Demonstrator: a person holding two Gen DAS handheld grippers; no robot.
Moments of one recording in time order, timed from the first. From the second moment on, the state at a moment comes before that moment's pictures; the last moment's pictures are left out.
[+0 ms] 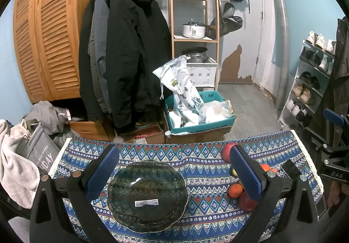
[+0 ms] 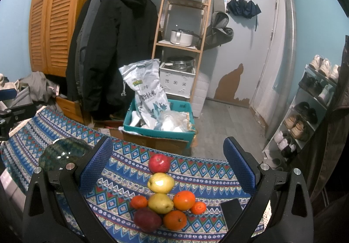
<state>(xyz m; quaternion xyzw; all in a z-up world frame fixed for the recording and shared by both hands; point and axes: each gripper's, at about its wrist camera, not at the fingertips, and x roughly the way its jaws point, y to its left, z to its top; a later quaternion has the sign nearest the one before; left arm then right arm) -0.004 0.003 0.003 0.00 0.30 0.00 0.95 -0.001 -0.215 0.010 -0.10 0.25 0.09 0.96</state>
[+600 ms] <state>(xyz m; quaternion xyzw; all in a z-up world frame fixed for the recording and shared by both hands) 0.002 -0.010 -0.018 0.02 0.33 -0.02 0.94 0.007 -0.234 -0.006 -0.10 0.28 0.06 0.95</state>
